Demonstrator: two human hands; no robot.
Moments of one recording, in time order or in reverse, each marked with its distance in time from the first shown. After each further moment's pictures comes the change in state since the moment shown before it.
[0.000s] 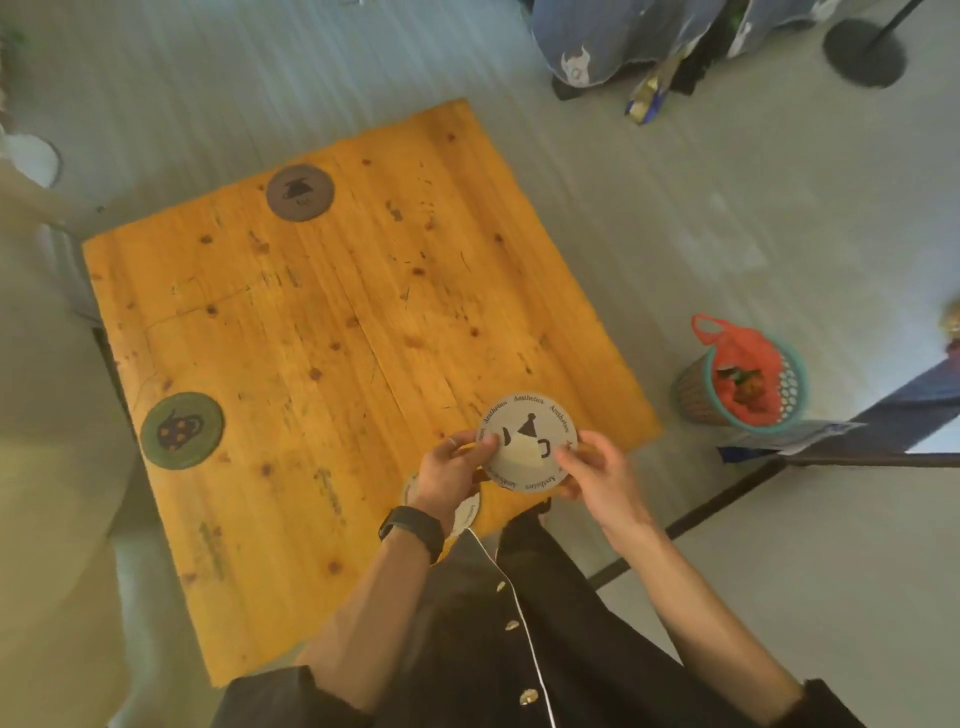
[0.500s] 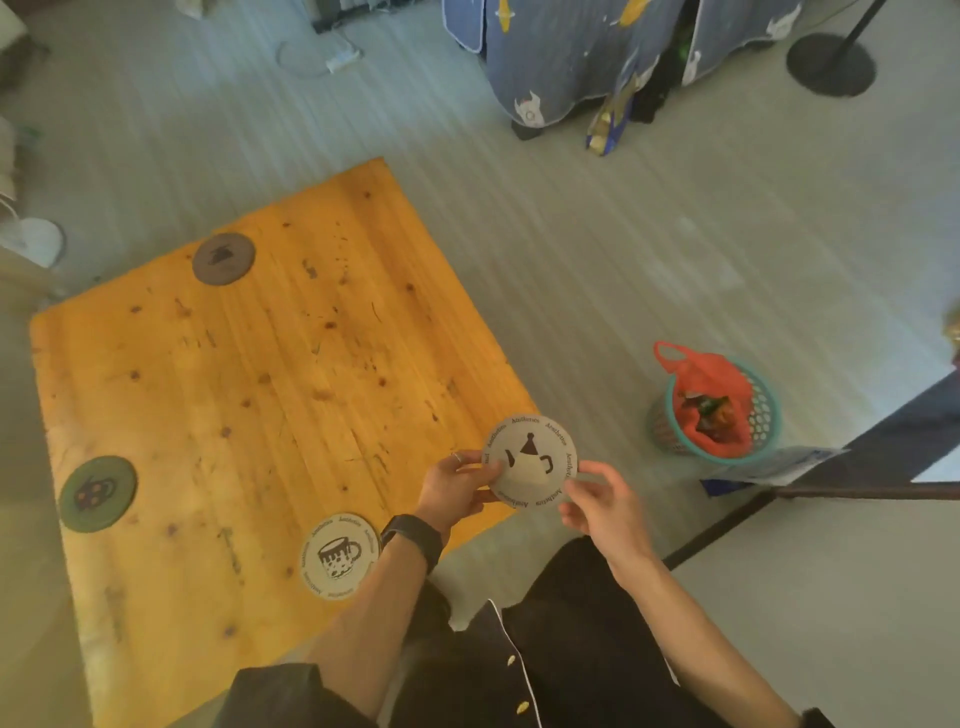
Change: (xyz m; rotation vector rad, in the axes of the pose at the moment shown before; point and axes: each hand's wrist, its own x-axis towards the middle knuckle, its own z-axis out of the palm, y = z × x) left_hand 0.022 0.006 0.176 0.219 -0.053 0.008; right_hand 0.049 0.019 -0.175 0.096 0.083 -0.007
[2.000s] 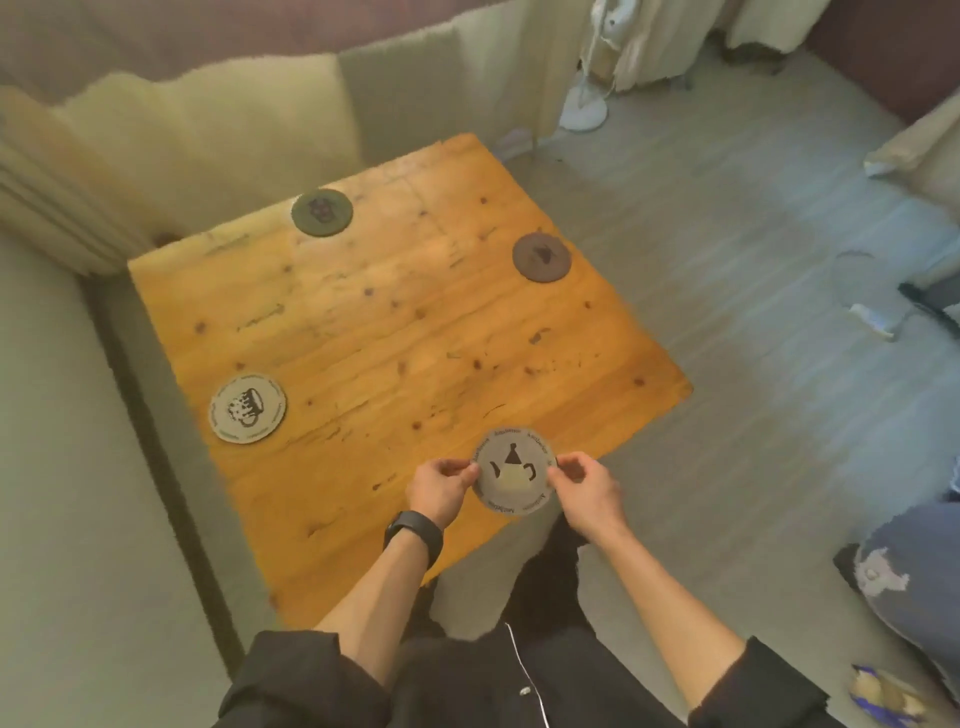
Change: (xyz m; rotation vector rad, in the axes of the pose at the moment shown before) left_hand 0.179 0.185 0.032 -0.944 1.090 -0.085; right_hand 0.324 -0.340 0.216 -1.385 -1.018 -0.690
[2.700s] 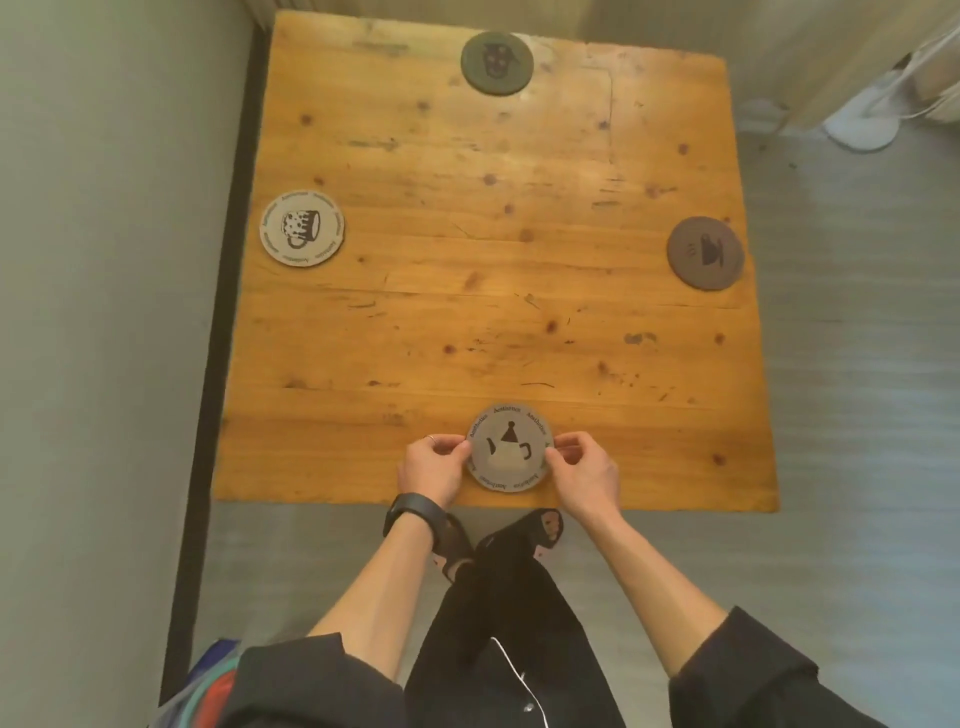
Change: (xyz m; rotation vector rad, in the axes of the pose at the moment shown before) left_hand 0.036 -0.048 0.080 -0.410 0.482 -0.388; right_hand 0.136 0.017 0.029 -0.373 -0.346 -0.200
